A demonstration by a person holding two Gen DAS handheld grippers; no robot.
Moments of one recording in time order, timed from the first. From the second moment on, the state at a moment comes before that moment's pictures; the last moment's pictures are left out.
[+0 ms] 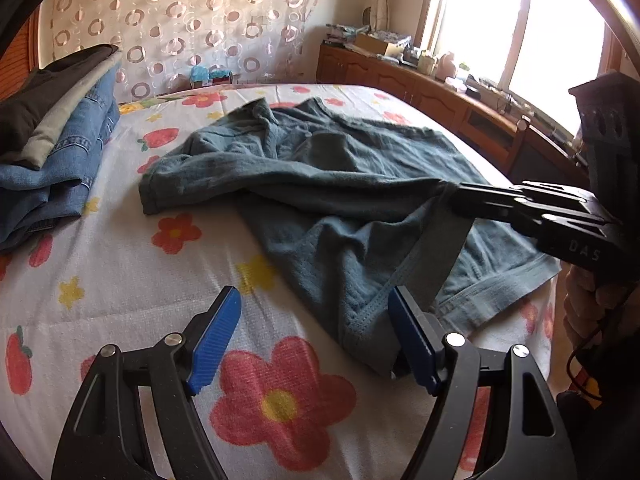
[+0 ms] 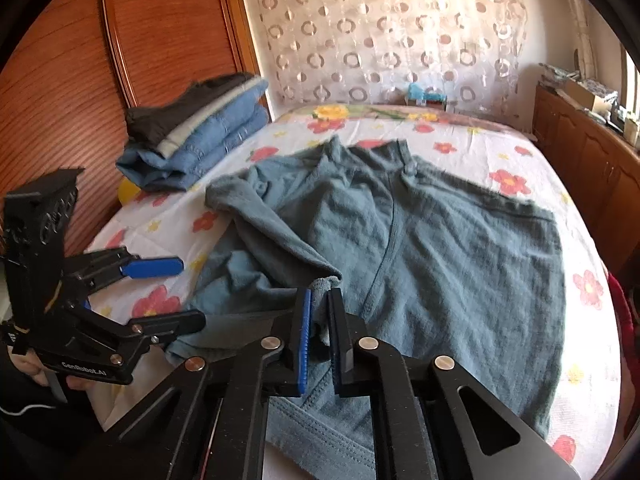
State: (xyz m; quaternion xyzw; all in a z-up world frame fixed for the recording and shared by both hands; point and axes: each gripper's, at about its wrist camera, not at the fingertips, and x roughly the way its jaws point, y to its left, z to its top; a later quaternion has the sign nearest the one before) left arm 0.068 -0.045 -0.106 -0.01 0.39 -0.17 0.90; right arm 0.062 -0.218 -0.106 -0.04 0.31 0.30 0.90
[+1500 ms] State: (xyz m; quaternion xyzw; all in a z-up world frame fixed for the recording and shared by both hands) left arm 0.072 -0.103 -0.065 0.05 0.33 -0.20 0.92; right arm -0.034 -0.282 -0.090 0.01 0.25 0.19 0.95
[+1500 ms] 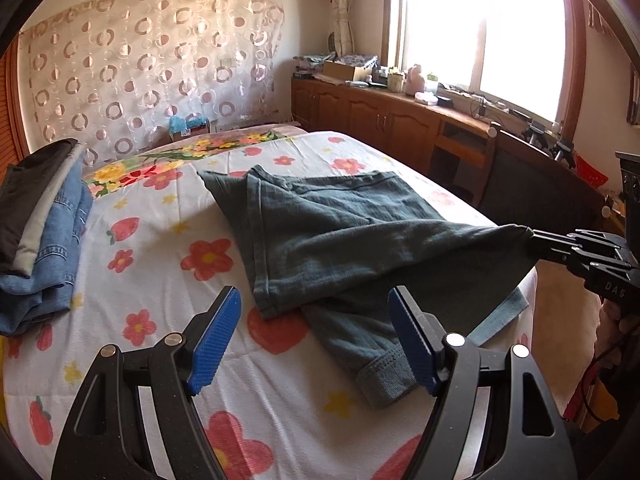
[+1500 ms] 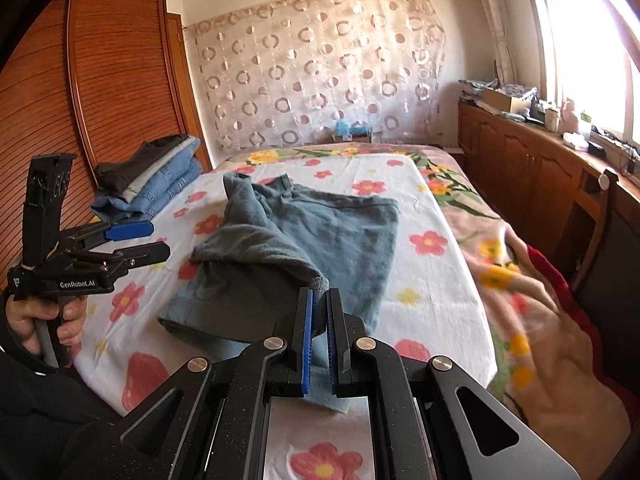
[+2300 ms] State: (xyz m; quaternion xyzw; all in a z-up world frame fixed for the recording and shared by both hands) left arm 0.076 -0.100 -0.080 0.03 0.36 -0.20 0.91; right arm -0.035 -0.294 -0.092 -0.02 0.37 0.19 0.91
